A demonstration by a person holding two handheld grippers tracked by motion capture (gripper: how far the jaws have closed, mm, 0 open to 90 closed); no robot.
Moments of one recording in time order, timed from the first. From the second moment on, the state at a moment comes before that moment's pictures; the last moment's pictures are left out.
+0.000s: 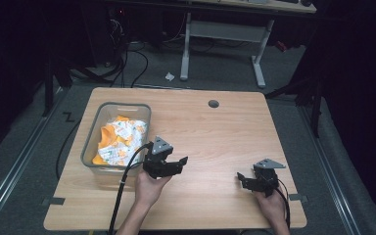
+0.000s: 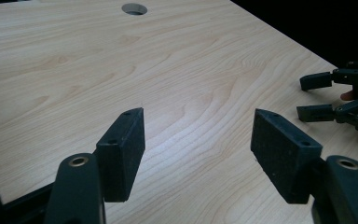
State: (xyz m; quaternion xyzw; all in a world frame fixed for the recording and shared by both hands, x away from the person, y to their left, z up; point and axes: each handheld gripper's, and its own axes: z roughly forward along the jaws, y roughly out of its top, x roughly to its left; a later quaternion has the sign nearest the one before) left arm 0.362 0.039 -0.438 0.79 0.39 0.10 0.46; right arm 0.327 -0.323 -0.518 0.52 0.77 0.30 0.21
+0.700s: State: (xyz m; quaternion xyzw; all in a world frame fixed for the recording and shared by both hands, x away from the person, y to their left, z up) left arm 0.357 0.035 -0.453 0.79 0.40 0.09 0.45; right arm 0.327 -0.323 -0.518 0.52 0.77 0.30 0.21
